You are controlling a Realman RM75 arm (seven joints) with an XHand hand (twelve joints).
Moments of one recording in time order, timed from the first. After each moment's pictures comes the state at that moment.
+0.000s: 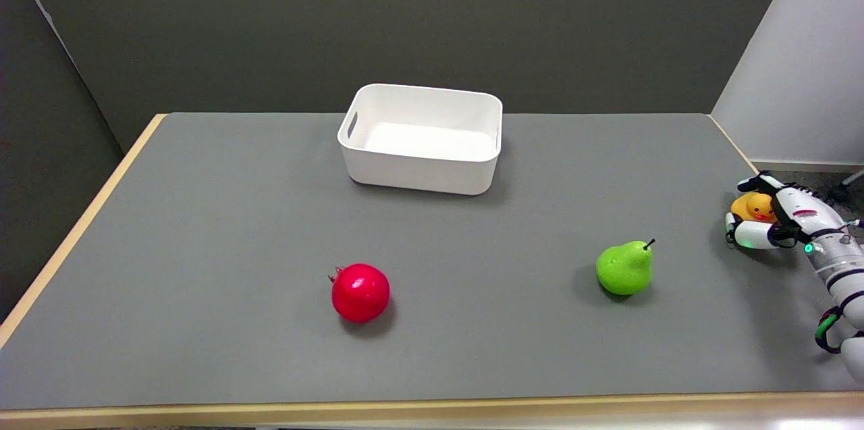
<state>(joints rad) 0.08 -0.78 -1.54 0.31 0.38 0.76 0.89</state>
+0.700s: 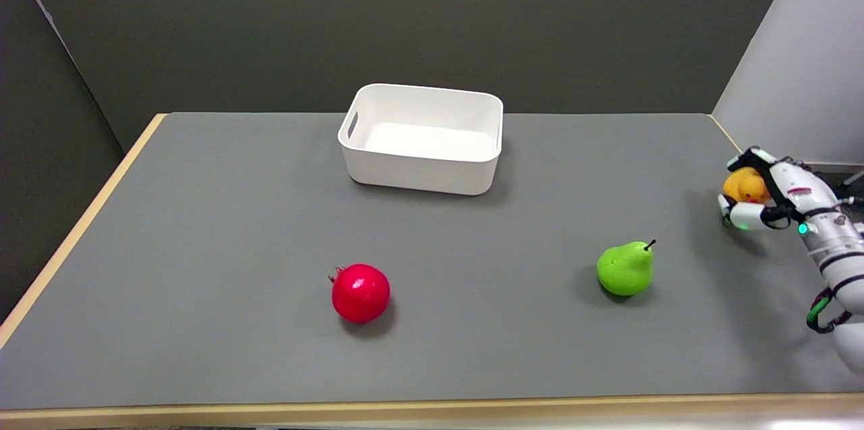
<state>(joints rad) 0.09 -0.78 -1.52 0.38 0.38 0.82 0.89</state>
